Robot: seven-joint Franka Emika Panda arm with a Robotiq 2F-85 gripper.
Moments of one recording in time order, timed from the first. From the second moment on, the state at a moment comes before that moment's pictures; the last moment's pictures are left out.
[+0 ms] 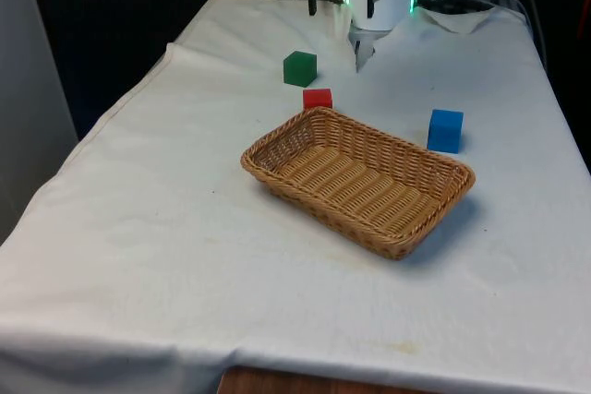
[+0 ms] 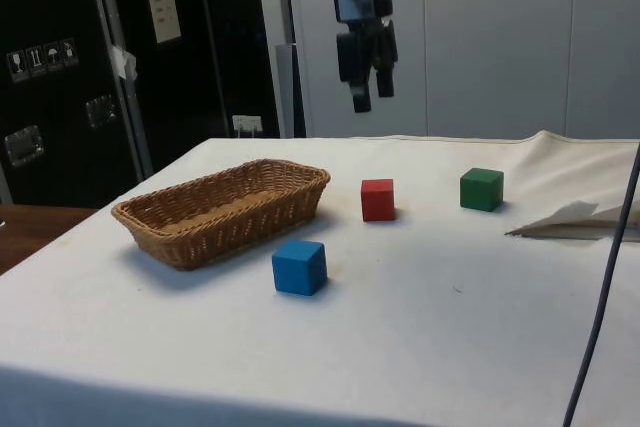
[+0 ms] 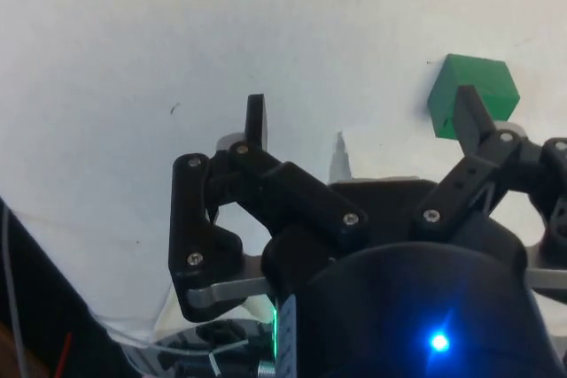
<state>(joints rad) 0.31 -0.18 -0.45 -2.51 -0.07 2.29 0.03</state>
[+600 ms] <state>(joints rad) 0.31 -0.13 -0.50 -2.63 -0.07 2.46 0.05</state>
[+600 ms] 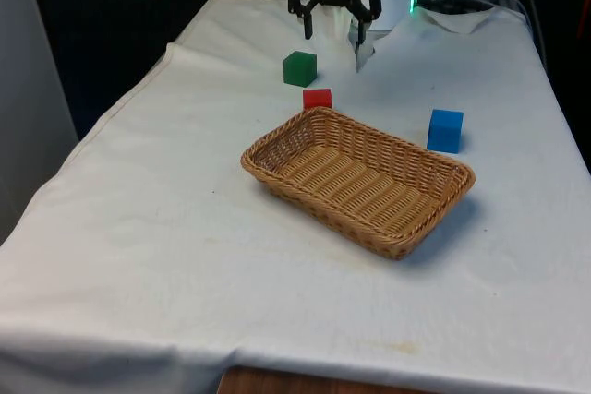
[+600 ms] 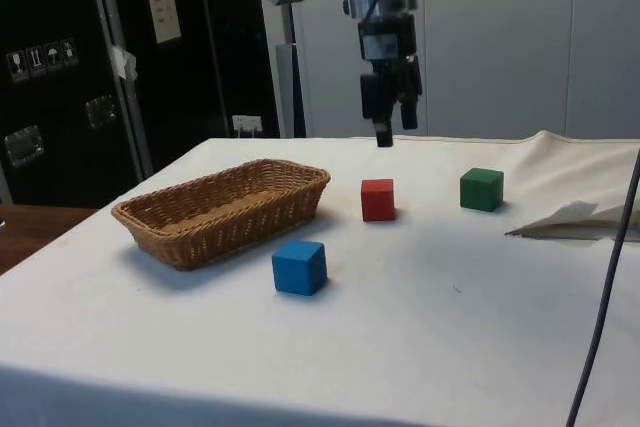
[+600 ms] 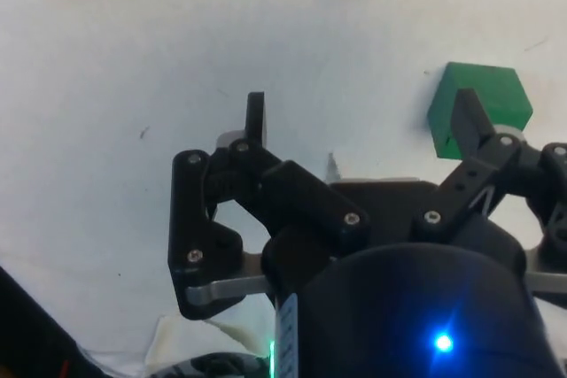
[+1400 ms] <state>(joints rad) 0.29 -0.17 -0.67 -2.78 -0.17 2.56 -0.04</state>
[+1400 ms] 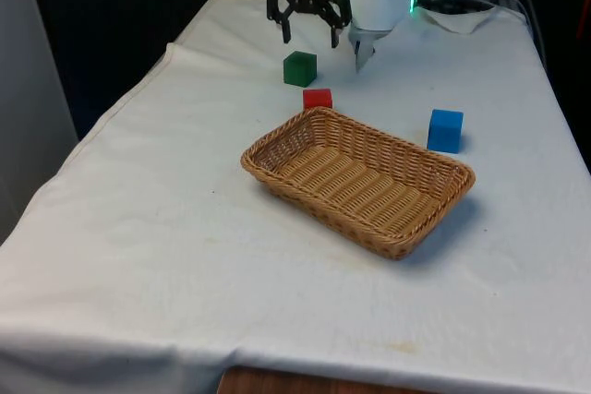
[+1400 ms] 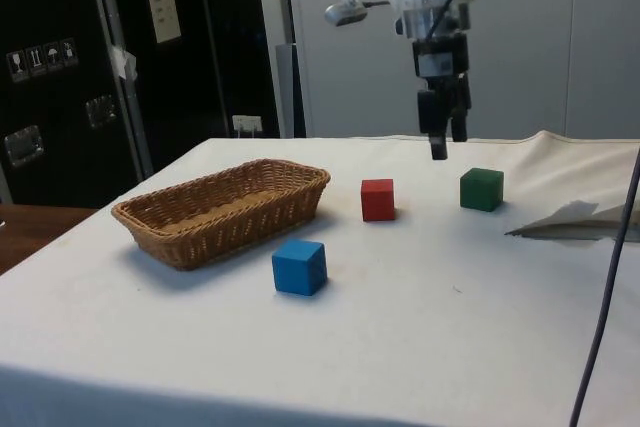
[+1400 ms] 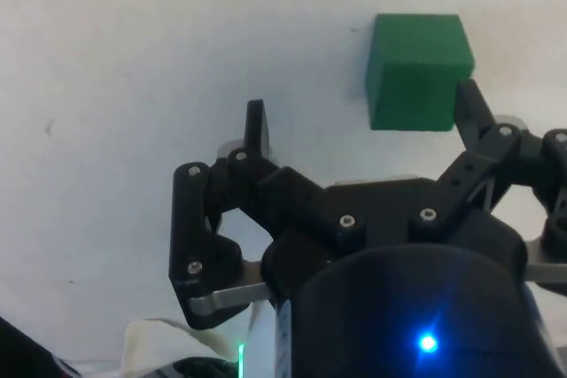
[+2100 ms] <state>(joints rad) 0.28 -0.16 -0.78 -2.91 -0.26 2.71 -0.04</state>
